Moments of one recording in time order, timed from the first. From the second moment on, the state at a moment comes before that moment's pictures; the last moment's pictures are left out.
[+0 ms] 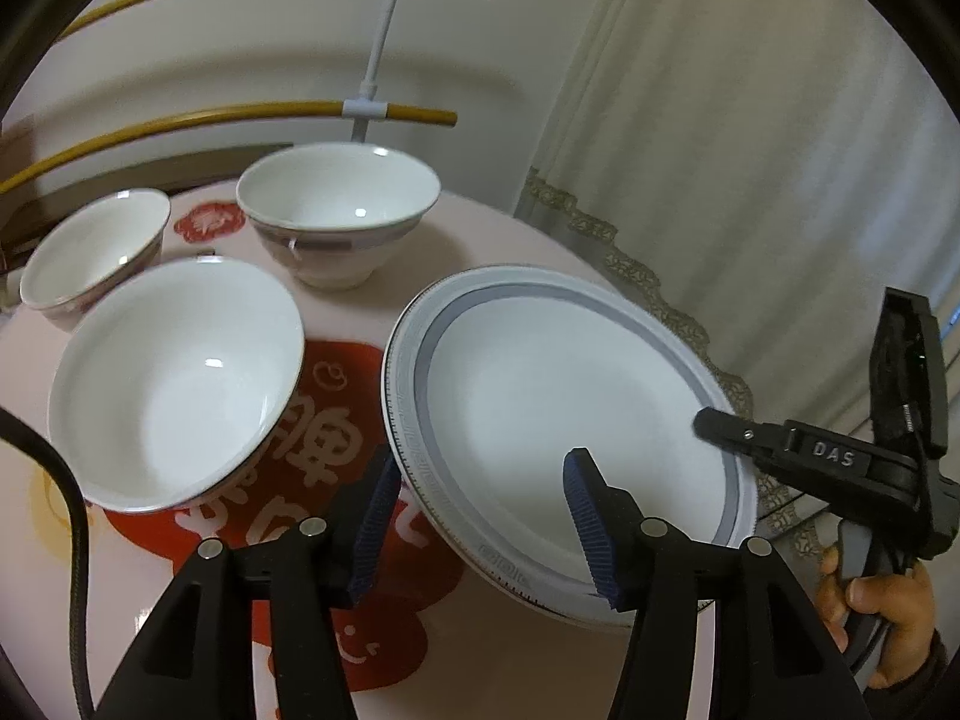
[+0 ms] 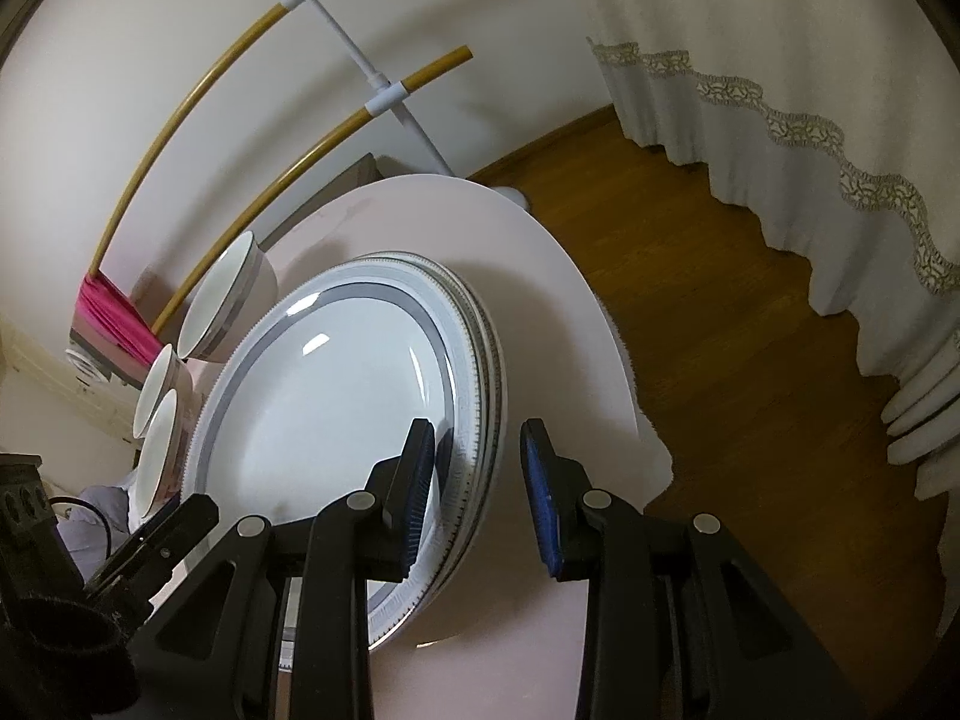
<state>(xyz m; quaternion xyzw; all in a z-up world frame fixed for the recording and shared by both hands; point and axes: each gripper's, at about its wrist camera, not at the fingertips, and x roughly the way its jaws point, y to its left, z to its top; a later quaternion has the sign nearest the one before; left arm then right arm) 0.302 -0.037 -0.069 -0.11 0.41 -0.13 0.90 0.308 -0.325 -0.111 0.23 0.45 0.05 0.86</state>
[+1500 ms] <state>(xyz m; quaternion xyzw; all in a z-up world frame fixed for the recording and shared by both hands) 0.181 0.091 -0.016 -0.10 0.33 -0.01 0.94 0.237 -0.173 -0.046 0.09 0.39 0.11 0.91</state>
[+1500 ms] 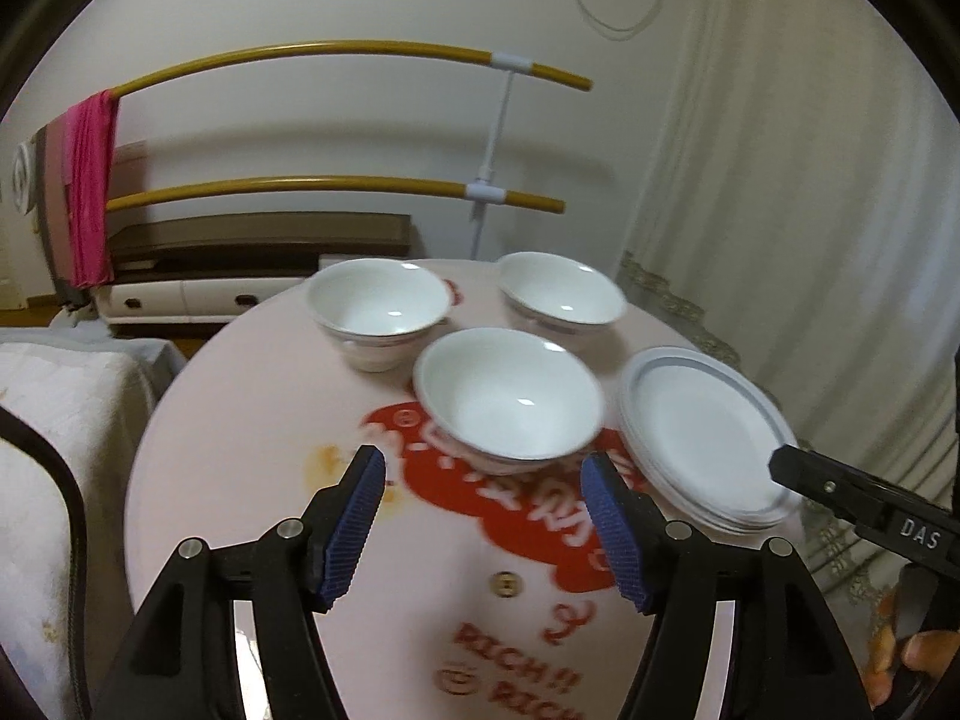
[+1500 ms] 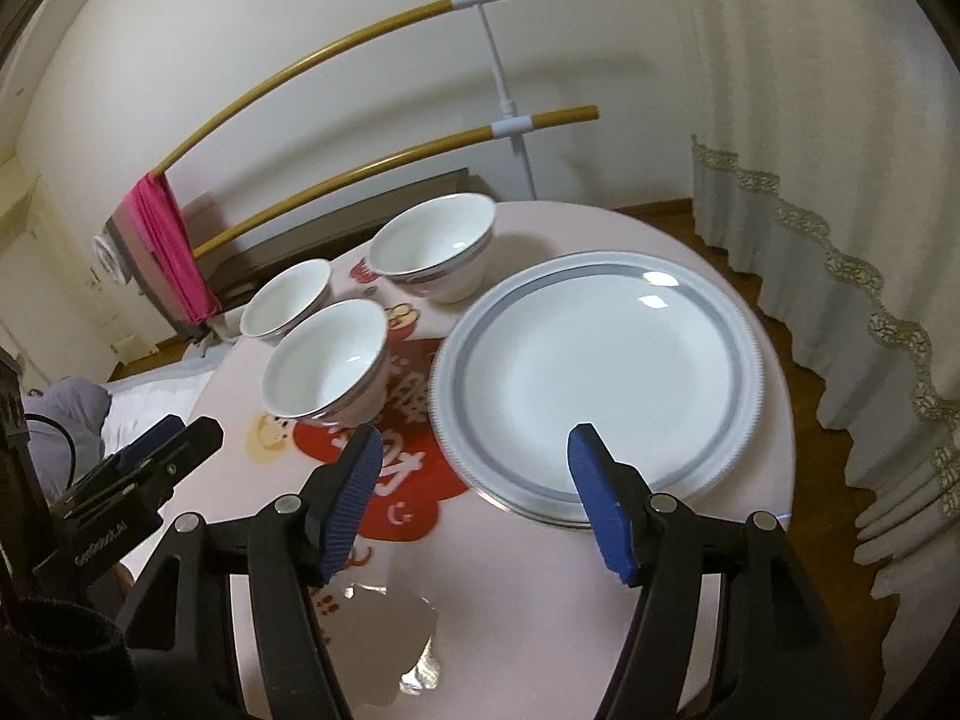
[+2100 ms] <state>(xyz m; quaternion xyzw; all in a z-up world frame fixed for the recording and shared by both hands) 0.253 0.116 -0.025 -0.11 0.37 -0.01 0.92 0.295 -0.111 -0.066 0.06 0.42 0.15 0.89</state>
